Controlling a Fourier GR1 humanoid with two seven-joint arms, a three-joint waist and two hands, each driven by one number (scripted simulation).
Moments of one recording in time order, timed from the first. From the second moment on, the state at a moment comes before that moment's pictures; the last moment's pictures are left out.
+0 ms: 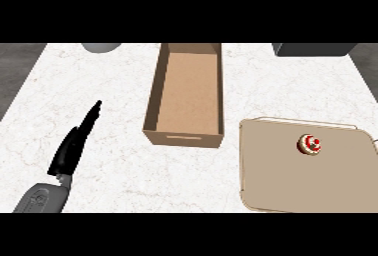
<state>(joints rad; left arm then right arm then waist) -0.15 0.35 -0.15 -1.29 -0.09 0.11 -0.06 0.16 -0.67 -0.26 -1.13 0.25 0.04 -1.01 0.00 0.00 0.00</state>
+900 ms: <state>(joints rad) -0.13 0.31 -0.06 -1.31 -0.16 0.01 -0.06 -0.02 -0.55 -0.24 -1.03 0.43 -0.04 -0.97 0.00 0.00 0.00</state>
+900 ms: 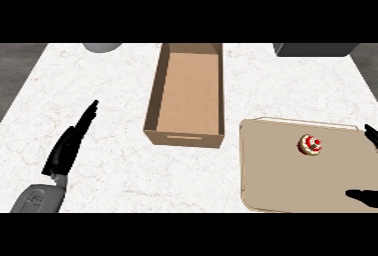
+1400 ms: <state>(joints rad) -0.14 0.26 -0.02 -1.35 -0.20 -0.02 -0.02 -0.07 -0.50 -0.21 -1.03 0.54 -0.07 -0.91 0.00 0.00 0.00</state>
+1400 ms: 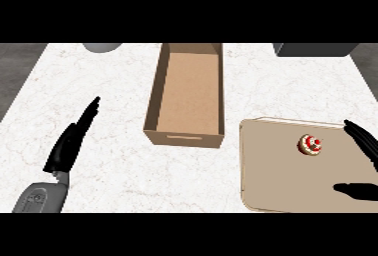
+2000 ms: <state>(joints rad) -0.12 0.22 0.01 -1.34 -0.26 -0.03 -0.06 -0.14 -0.46 -0.19 -0.99 0.63 -0.10 -0.87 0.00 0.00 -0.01</state>
